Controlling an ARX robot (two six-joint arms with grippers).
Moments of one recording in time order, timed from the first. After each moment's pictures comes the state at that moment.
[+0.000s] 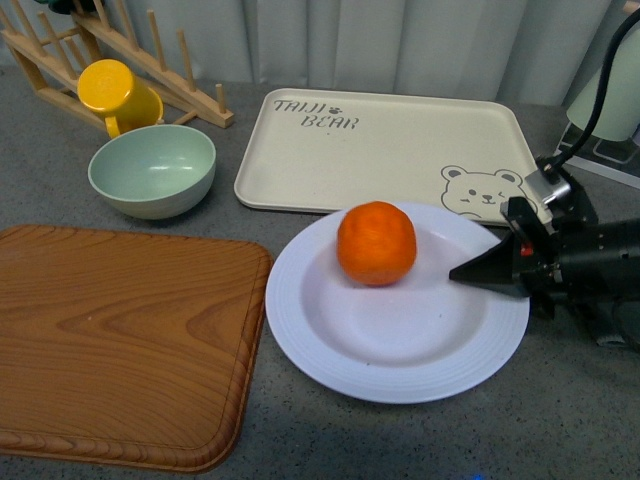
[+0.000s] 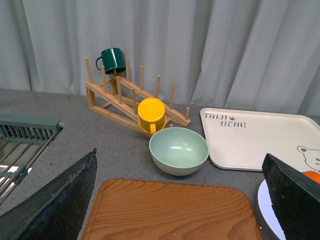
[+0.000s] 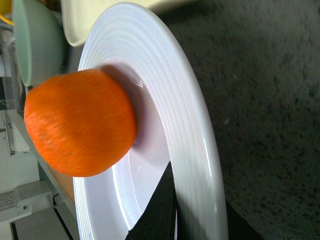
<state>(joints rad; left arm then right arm) 0.00 0.00 0.02 0.00 0.00 0.00 0.06 2.17 0.88 0.34 -0.79 0.45</state>
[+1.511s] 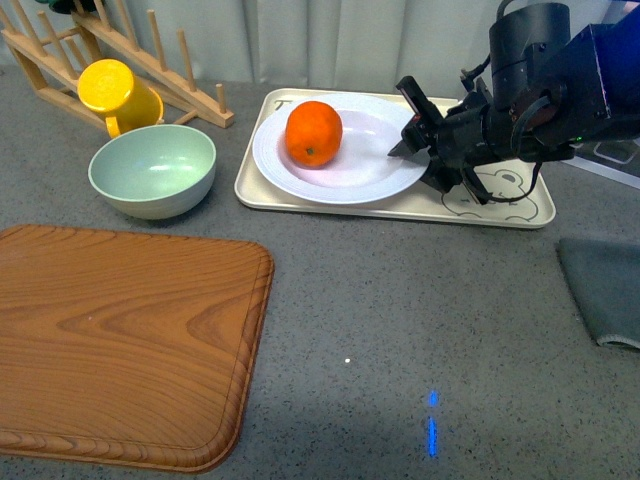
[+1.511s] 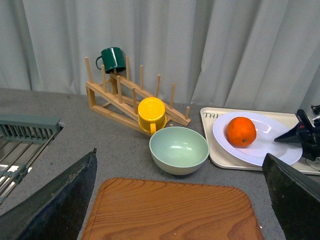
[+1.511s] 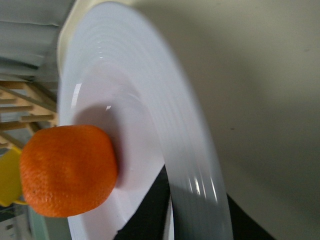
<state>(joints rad) 0.00 0.00 0.02 0.00 0.00 0.00 0.19 2.57 1.65 0.19 -0.45 0.87</state>
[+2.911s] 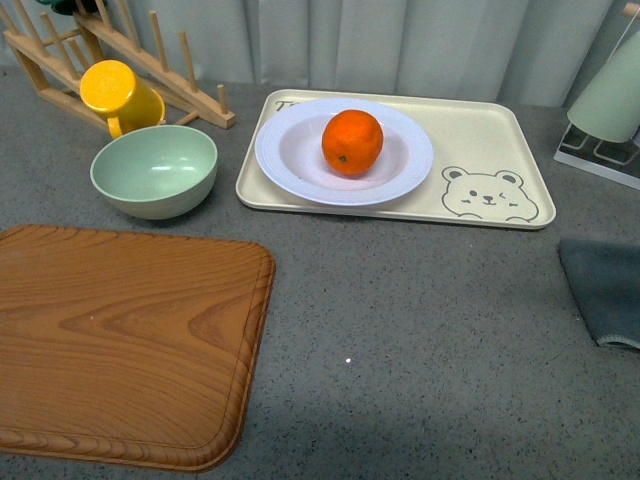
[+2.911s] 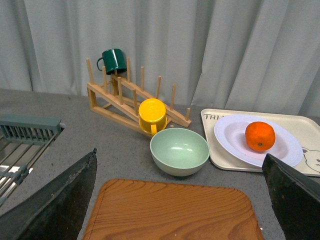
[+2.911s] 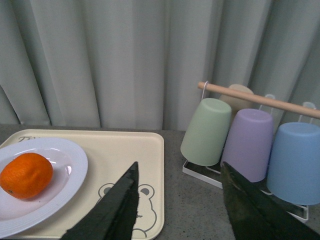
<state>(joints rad) 0.00 0.00 0.02 0.00 0.00 0.00 0.06 1.65 0.30 1.34 0.06 -0.01</state>
